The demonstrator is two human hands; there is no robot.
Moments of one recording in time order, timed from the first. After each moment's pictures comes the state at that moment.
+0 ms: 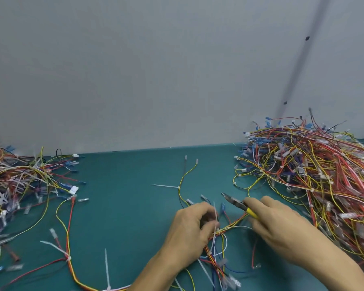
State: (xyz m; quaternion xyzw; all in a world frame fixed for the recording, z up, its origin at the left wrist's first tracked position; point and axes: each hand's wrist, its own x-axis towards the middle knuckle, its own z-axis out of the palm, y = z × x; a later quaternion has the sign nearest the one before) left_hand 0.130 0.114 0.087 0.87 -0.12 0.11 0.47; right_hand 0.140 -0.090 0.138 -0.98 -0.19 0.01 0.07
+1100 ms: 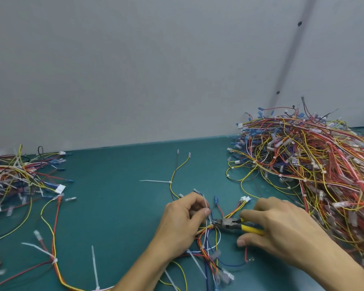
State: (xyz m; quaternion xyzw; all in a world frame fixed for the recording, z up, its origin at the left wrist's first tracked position) left_hand 0.137 0.115 0.088 0.82 -0.08 0.07 0.56; right_hand 0.138 -0.104 0.129 -0.97 -0.25 -0.01 -0.04
